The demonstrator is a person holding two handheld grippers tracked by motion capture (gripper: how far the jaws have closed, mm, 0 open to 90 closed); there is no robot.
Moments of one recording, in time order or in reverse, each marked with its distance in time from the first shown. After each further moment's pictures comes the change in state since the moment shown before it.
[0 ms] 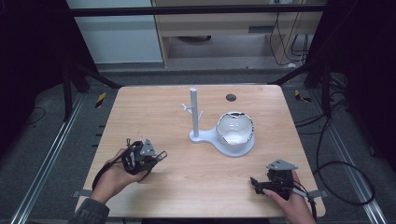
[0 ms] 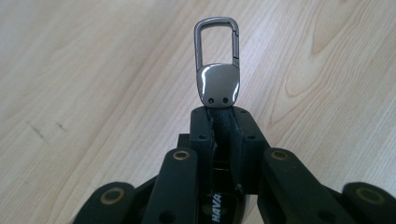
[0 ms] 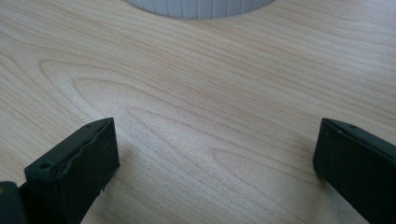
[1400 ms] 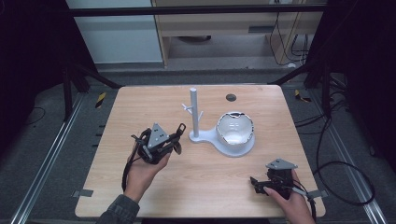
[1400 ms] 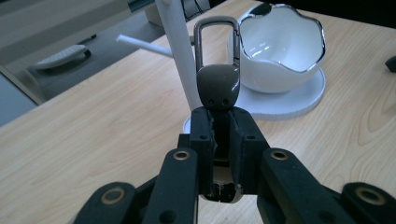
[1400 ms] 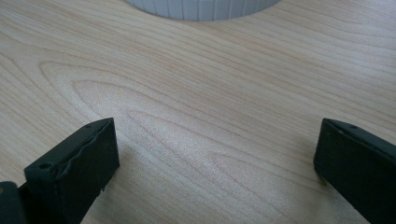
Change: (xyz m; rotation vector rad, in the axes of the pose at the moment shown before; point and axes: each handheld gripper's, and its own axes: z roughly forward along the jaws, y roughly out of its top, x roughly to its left) left arm -0.022 0.067 -0.010 -0.458 0.152 -0.163; right arm -0.001 0.002 0.002 0.002 0.009 -0.005
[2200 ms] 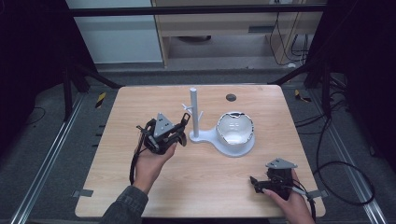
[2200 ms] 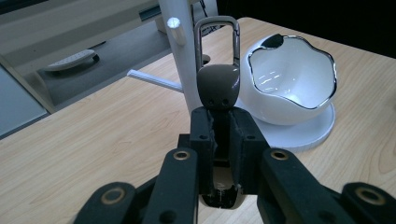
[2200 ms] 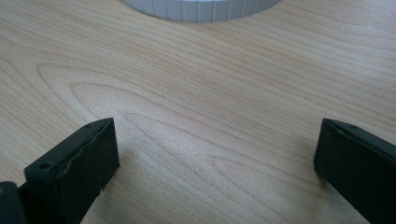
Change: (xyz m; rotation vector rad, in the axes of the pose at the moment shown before) left arm 0.005 0.022 0.016 -0.033 0.026 -0.066; right arm 0.000 0.001 0.001 0.000 -0.002 0.003
